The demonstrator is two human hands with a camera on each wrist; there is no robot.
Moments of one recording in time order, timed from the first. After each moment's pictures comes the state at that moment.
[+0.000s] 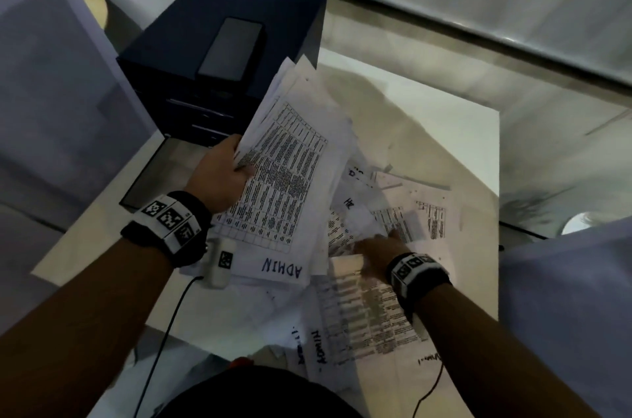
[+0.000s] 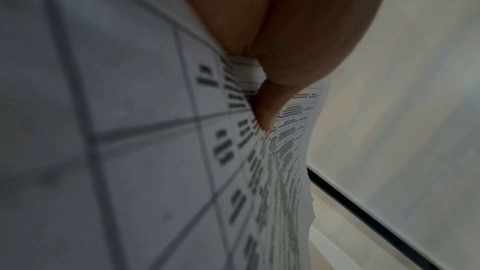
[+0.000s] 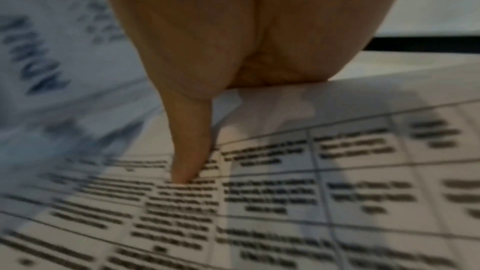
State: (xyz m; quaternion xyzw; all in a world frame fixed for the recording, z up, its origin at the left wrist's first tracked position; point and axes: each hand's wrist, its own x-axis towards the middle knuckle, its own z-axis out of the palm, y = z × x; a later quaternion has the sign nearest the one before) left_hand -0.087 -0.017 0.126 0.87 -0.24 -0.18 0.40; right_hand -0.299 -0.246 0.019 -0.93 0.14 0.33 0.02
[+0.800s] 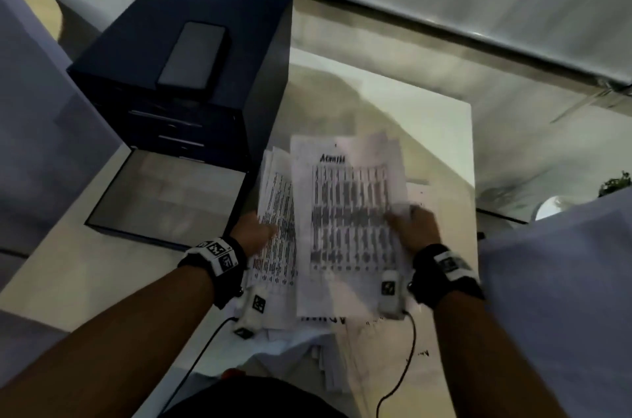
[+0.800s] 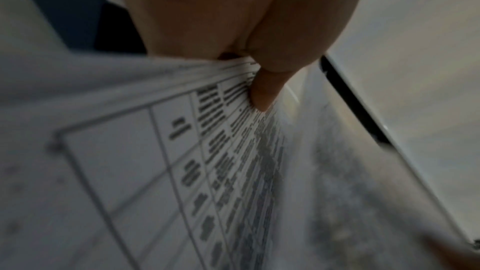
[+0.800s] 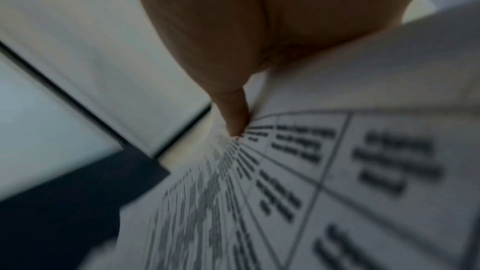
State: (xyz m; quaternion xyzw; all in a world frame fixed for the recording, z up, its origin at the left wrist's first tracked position) left_hand -0.137 -0.068 0.005 0.82 -0.09 -0.40 0.40; right_hand -0.323 -0.296 0.067 -0.77 0.52 -0.02 0.36
